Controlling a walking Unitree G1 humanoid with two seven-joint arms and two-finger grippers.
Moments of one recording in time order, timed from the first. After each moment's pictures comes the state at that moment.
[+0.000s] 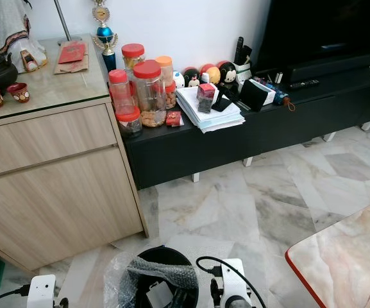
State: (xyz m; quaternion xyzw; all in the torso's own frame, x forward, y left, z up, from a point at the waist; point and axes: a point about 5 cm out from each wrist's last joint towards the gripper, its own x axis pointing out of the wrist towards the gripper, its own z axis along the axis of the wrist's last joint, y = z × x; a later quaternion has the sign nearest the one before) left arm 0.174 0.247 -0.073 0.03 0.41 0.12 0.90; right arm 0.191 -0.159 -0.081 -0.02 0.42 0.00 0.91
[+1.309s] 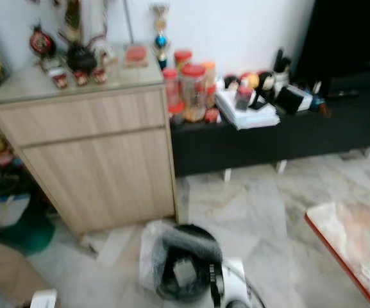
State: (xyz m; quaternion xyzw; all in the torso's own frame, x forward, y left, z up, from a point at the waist) left arm 0.160 0.244 -0.080 0.02 0.43 0.12 0.89; right arm 0.190 -0.154 -0.082 -0.01 0.43 0.01 0.90
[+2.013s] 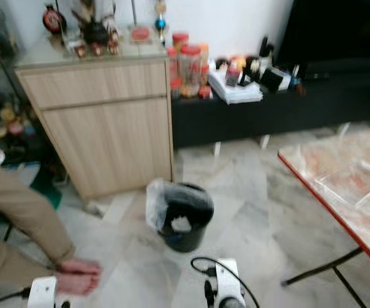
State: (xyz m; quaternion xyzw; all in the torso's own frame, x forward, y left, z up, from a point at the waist) left arm 0.164 0.242 -0.079 0.02 0.42 0.12 0.90; right arm 0.191 -0.153 -0.082 -0.01 0.43 0.01 0.90
